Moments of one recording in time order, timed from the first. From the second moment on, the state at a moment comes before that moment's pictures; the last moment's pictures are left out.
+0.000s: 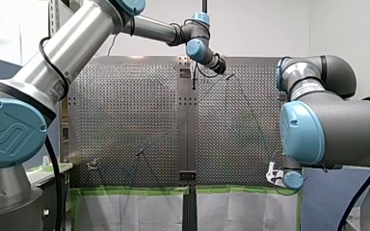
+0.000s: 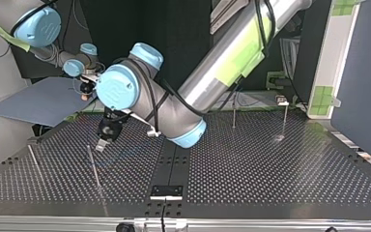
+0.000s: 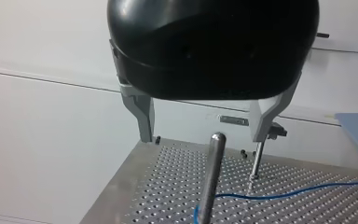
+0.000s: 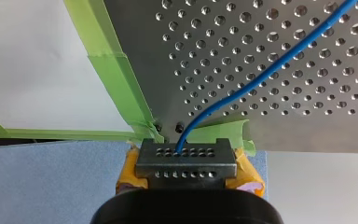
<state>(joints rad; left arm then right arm) -0.72 -2.18 -0.86 -3.31 -1.68 -1.70 1.59 -0.42 1.48 -0.77 1.57 1.71</state>
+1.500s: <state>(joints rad) -0.72 -2.18 -0.86 -3.35 -1.77 -1.67 1.59 -0.42 1.48 -0.77 1.57 1.71</state>
